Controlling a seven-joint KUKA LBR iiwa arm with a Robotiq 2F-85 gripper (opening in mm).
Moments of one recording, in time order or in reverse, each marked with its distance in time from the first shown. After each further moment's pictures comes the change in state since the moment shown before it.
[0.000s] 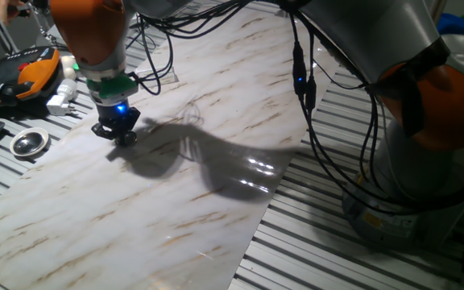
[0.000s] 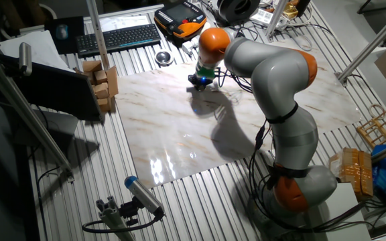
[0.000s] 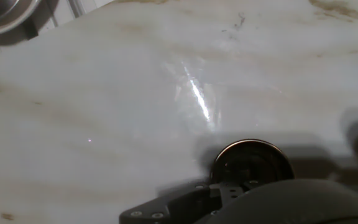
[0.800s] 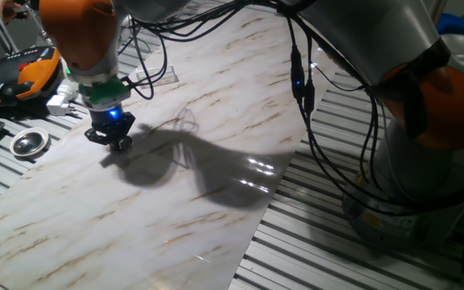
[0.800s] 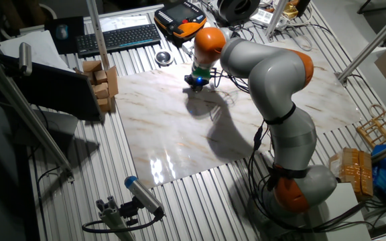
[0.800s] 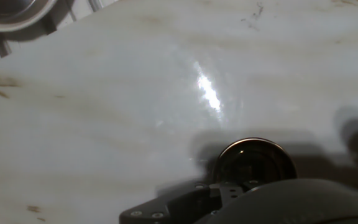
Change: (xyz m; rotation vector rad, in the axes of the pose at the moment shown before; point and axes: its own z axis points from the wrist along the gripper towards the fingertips) arm 0.013 0.022 0.002 0.003 0.005 0.032
